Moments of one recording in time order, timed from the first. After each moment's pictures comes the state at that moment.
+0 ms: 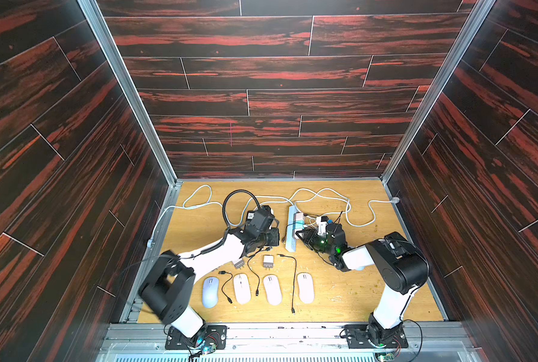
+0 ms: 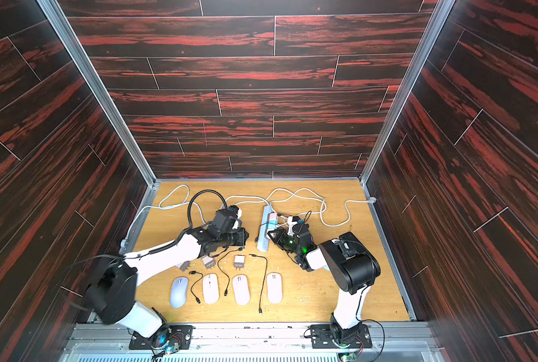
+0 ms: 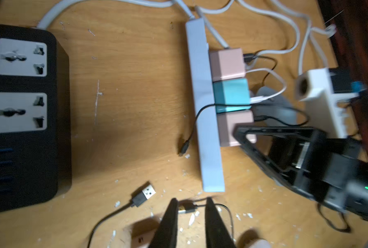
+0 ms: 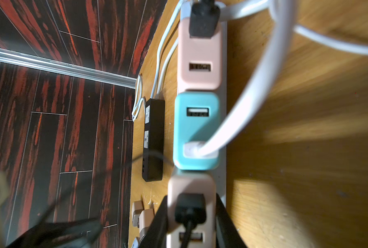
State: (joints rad) left arm -0.65 1.65 1.06 -0.25 0.04 -0.55; right arm 0.46 1.83 0.59 0.81 -0.40 1.06
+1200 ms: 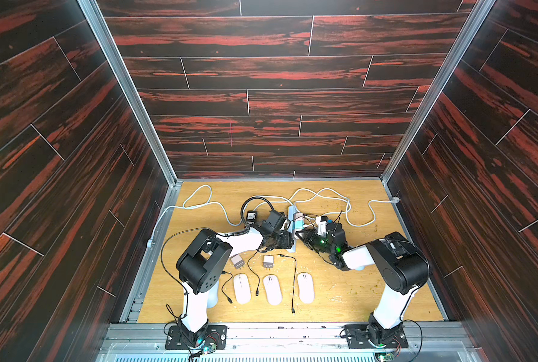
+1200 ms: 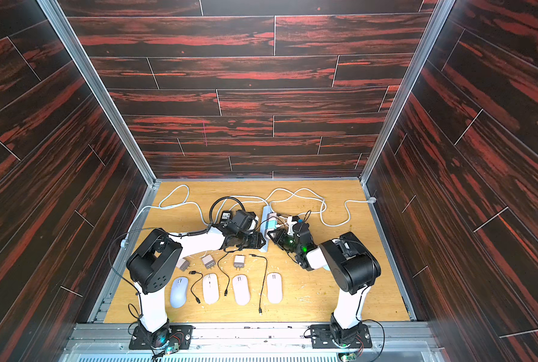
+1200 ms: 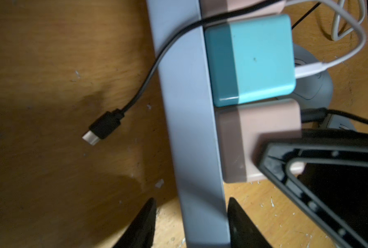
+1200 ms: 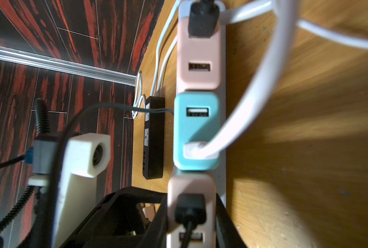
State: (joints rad) left arm -0.66 1.94 1.20 -0.19 0.24 -0.55; right arm 0.46 1.83 0.61 0.79 -0.42 1.06
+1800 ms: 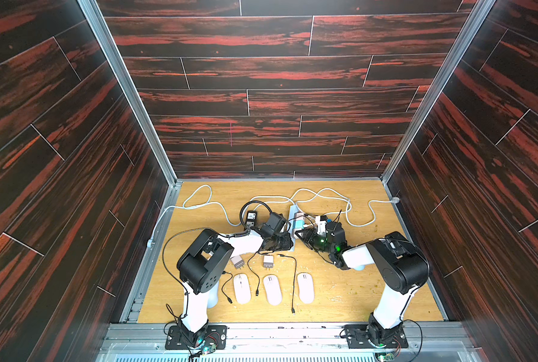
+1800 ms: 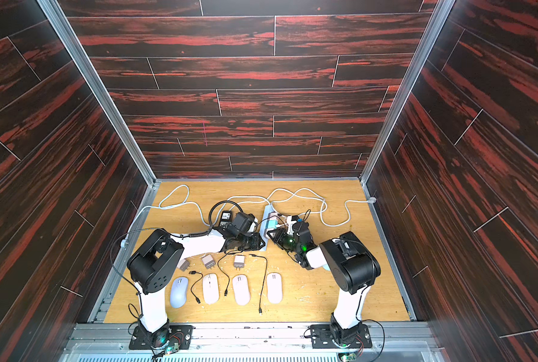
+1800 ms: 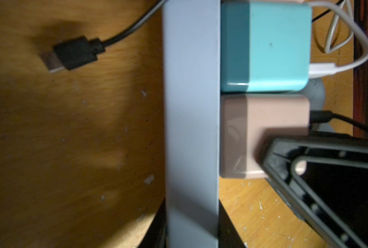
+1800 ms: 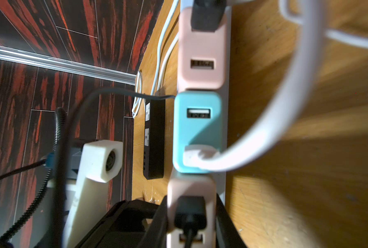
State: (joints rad) left arm -0.67 1.95 1.15 -0.11 0.26 -0.68; right arm 0.45 1.83 0.61 0.77 -0.43 1.06
